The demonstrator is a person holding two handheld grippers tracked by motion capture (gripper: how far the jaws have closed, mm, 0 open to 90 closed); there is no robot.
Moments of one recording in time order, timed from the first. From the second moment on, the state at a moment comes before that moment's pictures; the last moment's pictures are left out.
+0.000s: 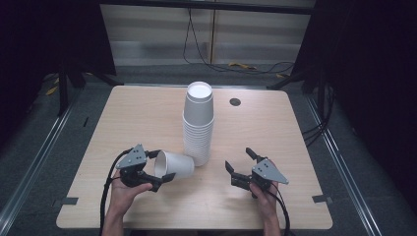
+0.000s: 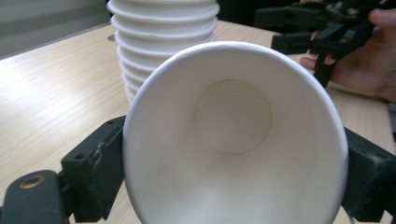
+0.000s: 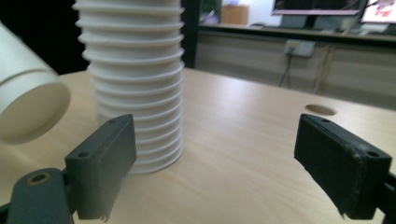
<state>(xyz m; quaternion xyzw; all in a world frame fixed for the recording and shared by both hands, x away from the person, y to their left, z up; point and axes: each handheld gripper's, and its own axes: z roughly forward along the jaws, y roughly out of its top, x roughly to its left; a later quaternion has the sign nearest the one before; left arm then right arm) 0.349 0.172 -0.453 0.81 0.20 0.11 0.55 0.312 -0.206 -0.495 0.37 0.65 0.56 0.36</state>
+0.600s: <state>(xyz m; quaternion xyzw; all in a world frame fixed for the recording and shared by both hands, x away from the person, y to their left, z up) 0.361 0.182 -0.446 0.81 0.25 0.13 0.52 0.311 -0.212 -0.503 0.37 0.64 0.56 0.38</state>
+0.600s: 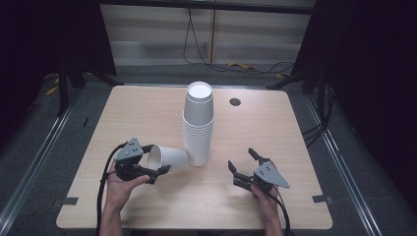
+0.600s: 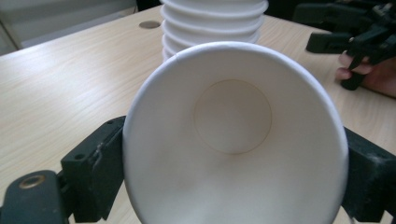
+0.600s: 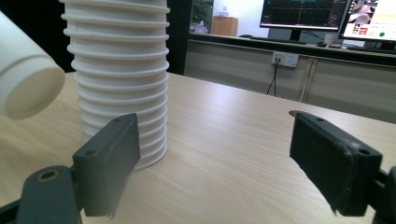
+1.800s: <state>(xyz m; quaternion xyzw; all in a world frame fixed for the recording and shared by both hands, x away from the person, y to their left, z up) 0.421 0.181 -0.410 0.90 0.30 0.11 0.30 0.307 -0.220 -0.506 0.38 0.60 0.59 0.38</state>
